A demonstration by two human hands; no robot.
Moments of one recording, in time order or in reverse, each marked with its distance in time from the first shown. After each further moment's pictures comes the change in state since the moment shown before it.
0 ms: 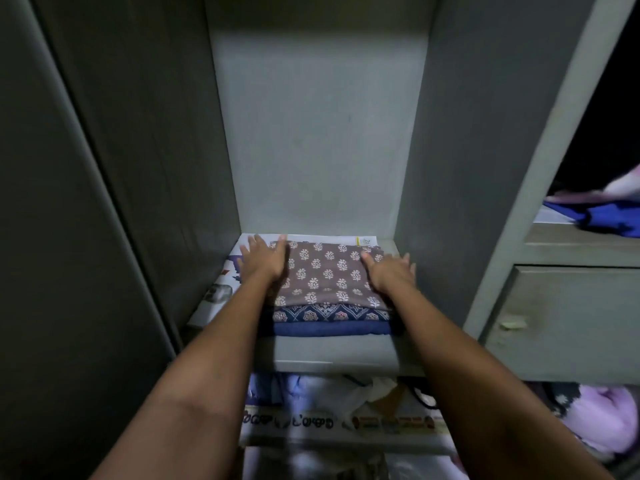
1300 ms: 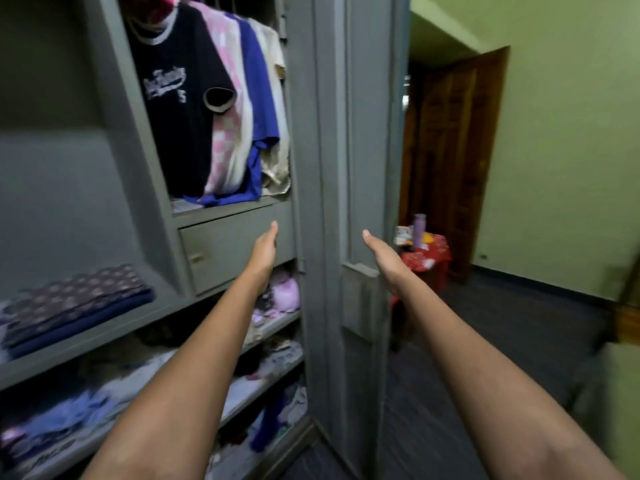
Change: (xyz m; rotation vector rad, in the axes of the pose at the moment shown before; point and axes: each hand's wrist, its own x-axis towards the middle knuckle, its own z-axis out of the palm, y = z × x) left_hand -0.568 0.205 -0.007 -0.944 -0.853 0.565; right_hand -0.579 0.345 -0.201 0.995 0.616 0.129
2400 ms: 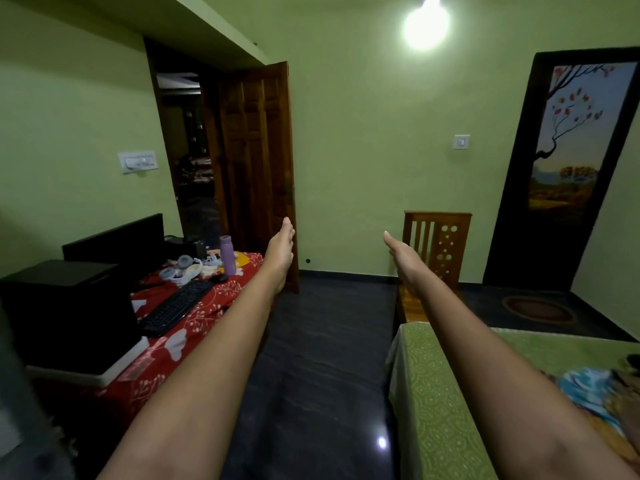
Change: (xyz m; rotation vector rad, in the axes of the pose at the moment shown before) left_hand 0.094 -0.016 0.584 -0.198 -0.664 -0.037; right_hand 0.045 0.066 -0.542 -0.183 0.655 0.214
